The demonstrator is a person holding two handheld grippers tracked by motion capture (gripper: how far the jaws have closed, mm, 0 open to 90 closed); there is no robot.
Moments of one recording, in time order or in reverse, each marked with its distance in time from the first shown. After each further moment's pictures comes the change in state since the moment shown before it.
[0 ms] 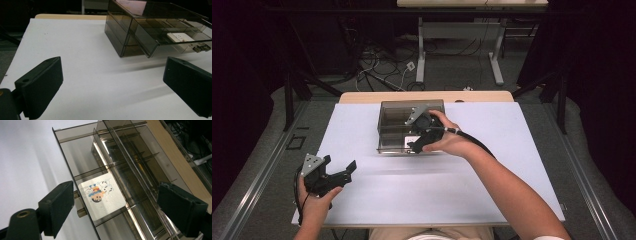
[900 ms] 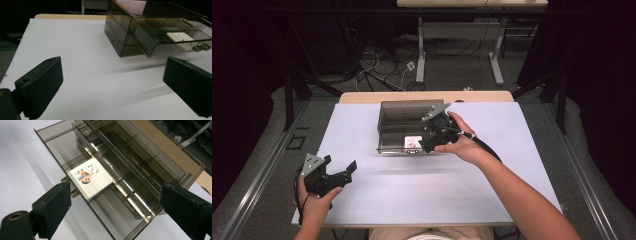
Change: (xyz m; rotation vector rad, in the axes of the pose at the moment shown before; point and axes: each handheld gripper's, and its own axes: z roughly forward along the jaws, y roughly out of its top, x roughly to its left) left arm -0.001 0.000 0.000 0.000 0.001 0.004; right arm -0.007 -0.029 -0.029 -0.025 -0.081 0.211
